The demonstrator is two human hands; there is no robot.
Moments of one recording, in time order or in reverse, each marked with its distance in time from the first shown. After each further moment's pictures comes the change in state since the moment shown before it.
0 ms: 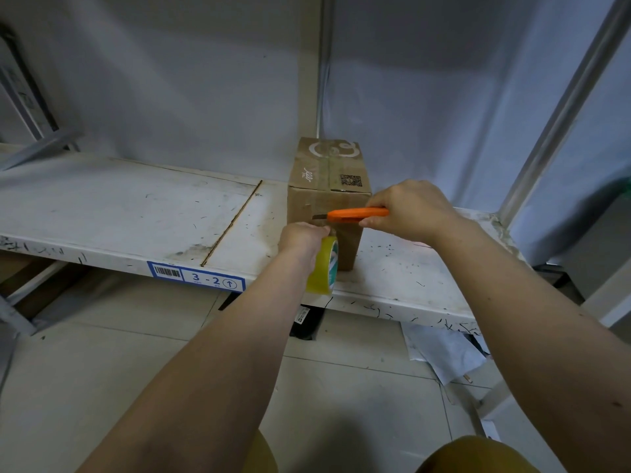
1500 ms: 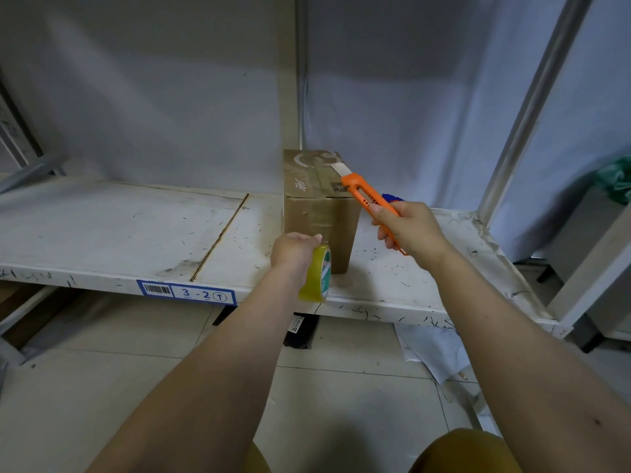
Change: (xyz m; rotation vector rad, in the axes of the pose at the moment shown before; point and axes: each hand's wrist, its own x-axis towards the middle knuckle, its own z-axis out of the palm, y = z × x) left_hand -0.013 -0.006 0.008 -0.006 -0.005 0.095; right_hand -0.040 0.004 0.014 1.119 0.166 0.580
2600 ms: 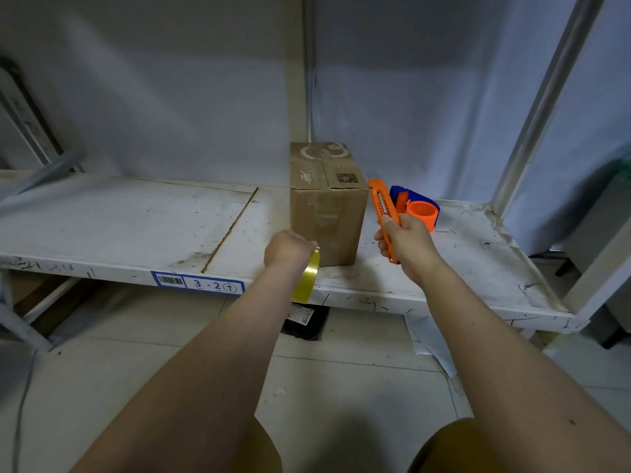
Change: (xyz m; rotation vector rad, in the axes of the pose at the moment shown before) left_hand 0.007 -0.015 -0.017 0.237 0.115 0.076; right_hand -0.007 0.030 0.028 0.295 0.023 0.174
